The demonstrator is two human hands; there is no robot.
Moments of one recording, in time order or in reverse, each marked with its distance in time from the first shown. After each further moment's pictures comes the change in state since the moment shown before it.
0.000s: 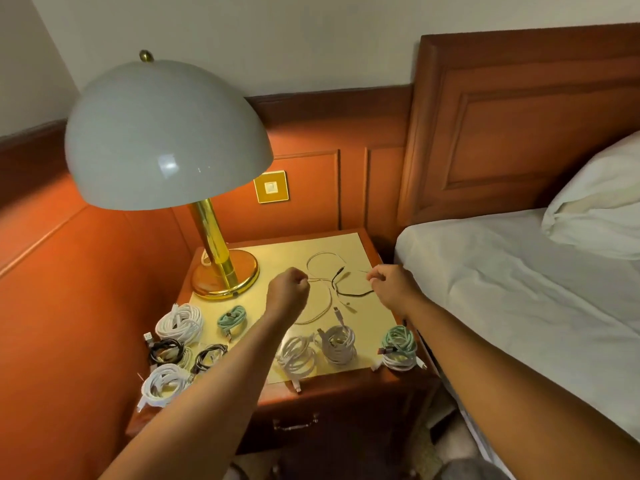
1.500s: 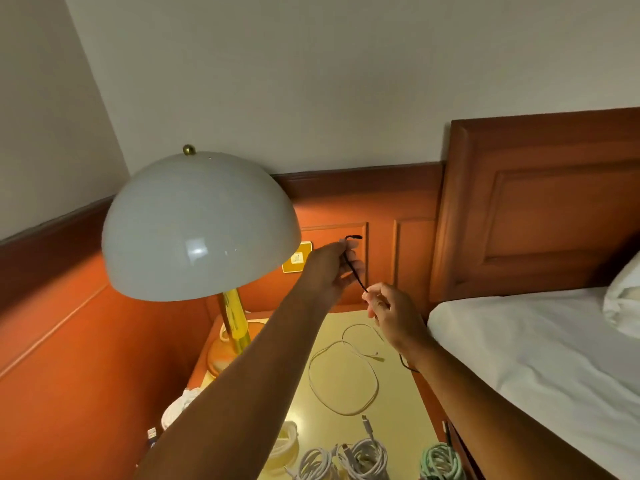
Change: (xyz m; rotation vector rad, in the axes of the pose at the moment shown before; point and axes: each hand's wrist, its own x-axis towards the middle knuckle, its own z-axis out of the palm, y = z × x) left_hand 0.089 0.155 -0.070 -1.109 -0.228 -0.188; right_hand 0.074 -0.084 -0.010 0.359 0.091 -0.373
